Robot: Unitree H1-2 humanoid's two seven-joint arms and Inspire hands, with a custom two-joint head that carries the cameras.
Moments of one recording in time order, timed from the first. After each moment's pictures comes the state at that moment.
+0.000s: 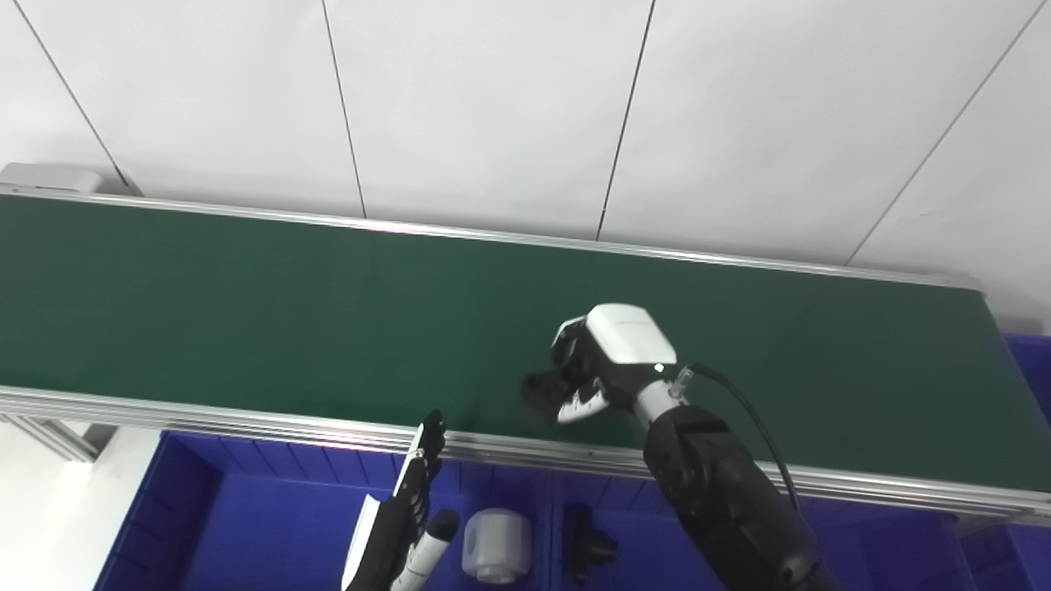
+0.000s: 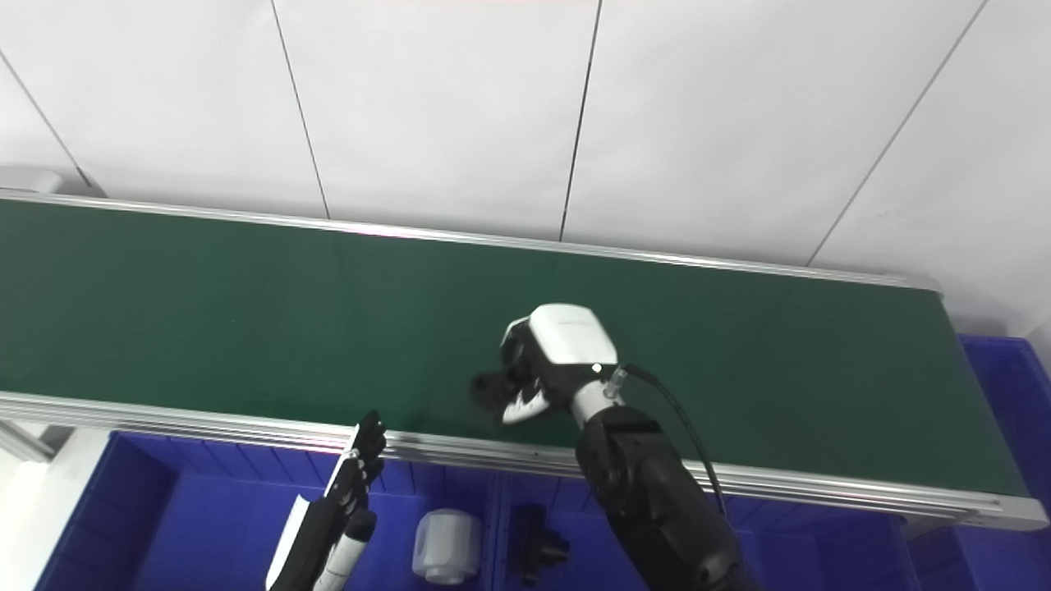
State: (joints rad) left arm 0.46 -0.08 -0.27 -0.13 0.13 -0.25 -0.01; right arm -0.32 -0.22 0.56 0.06 -0.92 0.30 0.25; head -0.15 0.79
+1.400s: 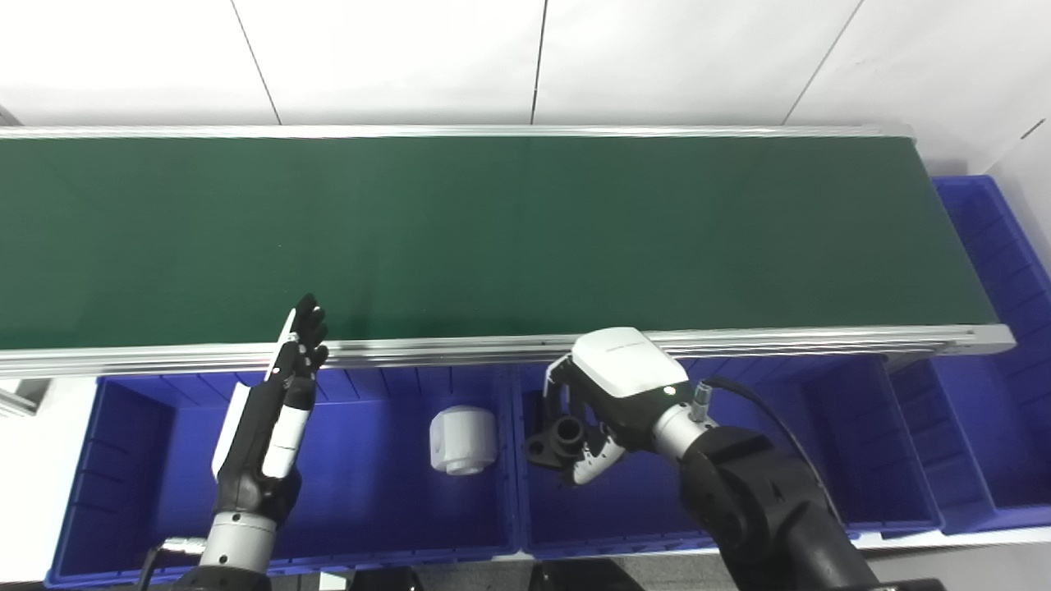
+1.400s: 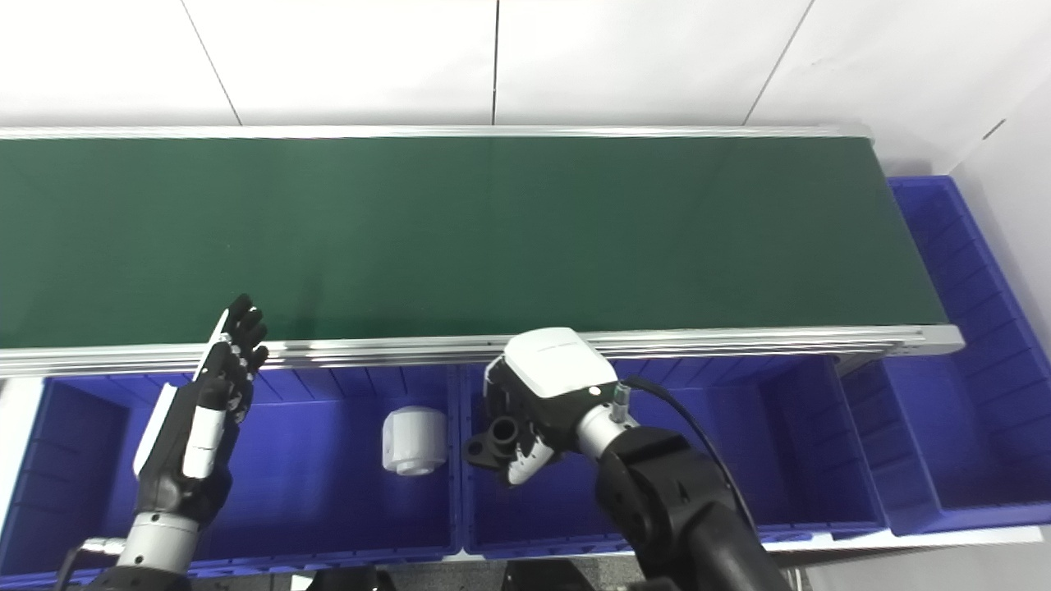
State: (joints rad) left arm 0.39 0.09 -0.14 -0.33 -0.04 0.02 -0.13; right arm 0.13 -0.28 0.46 -0.57 -1.25 0.34 0.81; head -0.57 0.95
